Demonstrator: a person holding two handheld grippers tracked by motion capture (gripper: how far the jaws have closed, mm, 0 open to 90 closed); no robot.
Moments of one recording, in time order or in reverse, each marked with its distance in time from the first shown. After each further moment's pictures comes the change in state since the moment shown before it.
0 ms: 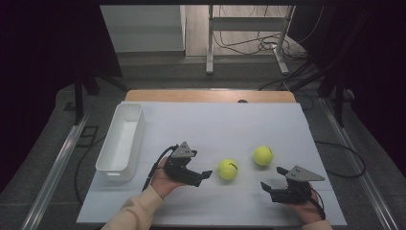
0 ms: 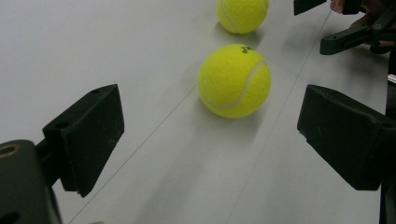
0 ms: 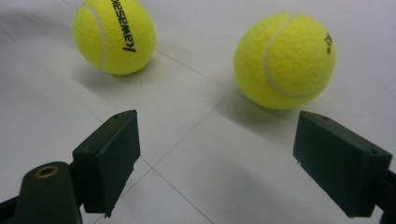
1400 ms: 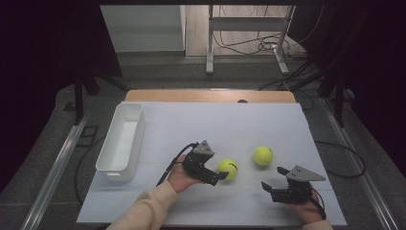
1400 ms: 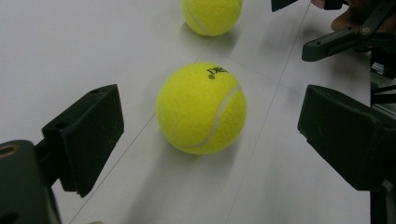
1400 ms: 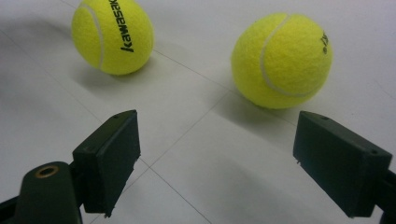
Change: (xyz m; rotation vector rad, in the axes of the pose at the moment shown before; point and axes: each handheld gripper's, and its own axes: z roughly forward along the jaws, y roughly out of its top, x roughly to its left) left arm -0.010 0.024 0.043 0.069 -0.094 0.027; right arm -0.002 -0.001 -0.001 0.000 0.000 0.002
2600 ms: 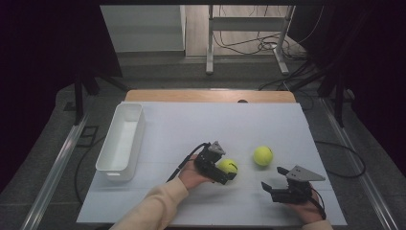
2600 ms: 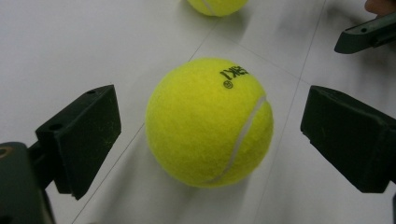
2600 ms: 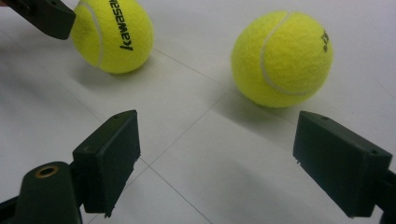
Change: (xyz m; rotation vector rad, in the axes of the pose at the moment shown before) left arm 0.006 0.008 0.042 0.099 -0.014 -0.021; right arm 0.000 -0.001 0.001 0.002 0.001 -0.002
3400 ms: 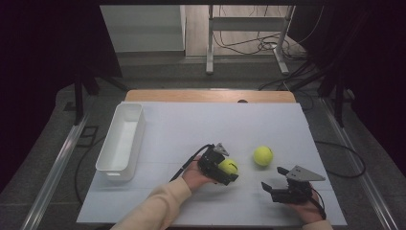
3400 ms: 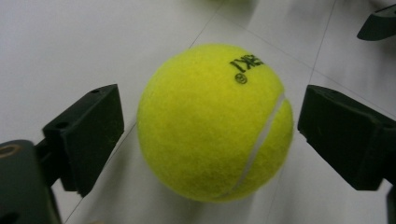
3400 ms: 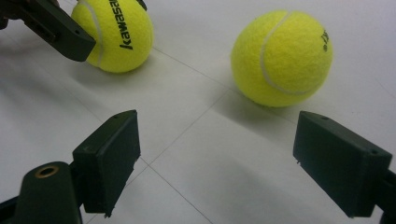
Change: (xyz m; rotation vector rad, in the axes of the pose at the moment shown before) left arm 0.001 0.000 0.014 0.054 0.003 -0.006; right arm 0.000 0.000 0.000 0.002 -0.002 -0.001
